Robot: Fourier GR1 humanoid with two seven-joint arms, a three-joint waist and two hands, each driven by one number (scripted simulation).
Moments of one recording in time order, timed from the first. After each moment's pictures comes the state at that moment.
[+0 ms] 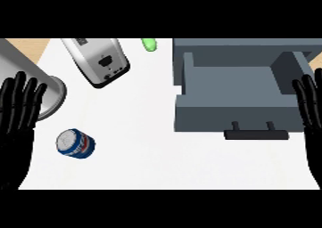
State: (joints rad) left arm 0.01 0.11 0.00 -2.10 0.01 -0.01 0.03; right arm -0.01 -0.12 -0.01 -2.10 0.00 0.02 -0.01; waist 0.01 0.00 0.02
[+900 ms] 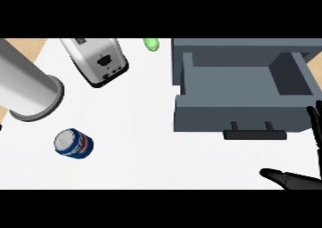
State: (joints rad) left arm 0.28 0.19 0.20 -2.29 0.17 -0.07 0.33; right arm 0.16 -0.09 -0.13 -2.08 -0.05 -0.03 0.14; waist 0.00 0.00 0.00
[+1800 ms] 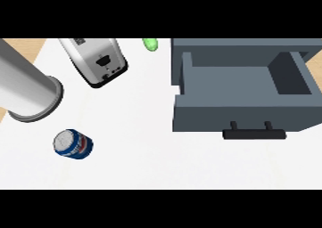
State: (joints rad) left arm 0.33 0.12 0.35 -2.36 0.33 -0.09 0.50; right arm 0.36 -0.14 -0.35 -2.12 -0.27 0.18 0.06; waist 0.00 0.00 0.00
